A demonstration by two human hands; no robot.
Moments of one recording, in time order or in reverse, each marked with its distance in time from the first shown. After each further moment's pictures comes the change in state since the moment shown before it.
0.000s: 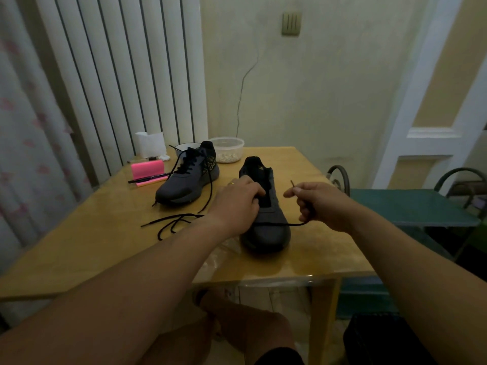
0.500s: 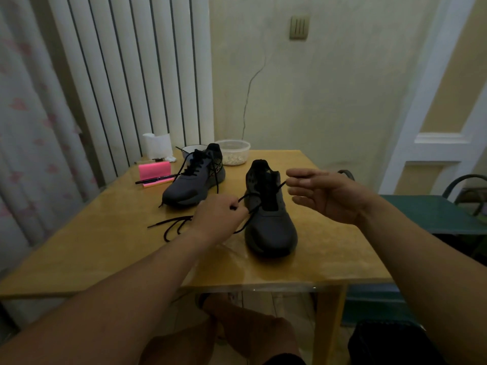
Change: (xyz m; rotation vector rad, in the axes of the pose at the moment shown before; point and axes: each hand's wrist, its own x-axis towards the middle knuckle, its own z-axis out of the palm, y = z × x) left_hand -0.030 -0.033 -0.006 -0.279 0.062 -0.280; right_hand 0.000 -0.030 -0.007 0.495 -0.301 -0.080
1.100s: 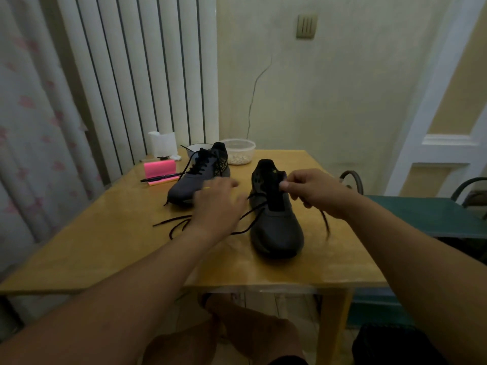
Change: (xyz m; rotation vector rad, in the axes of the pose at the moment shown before) left_hand 0.007 -0.003 -0.009 0.222 0.147 -0.010; right_hand 0.031 0.007 0.028 -0.992 0.226 -0.043
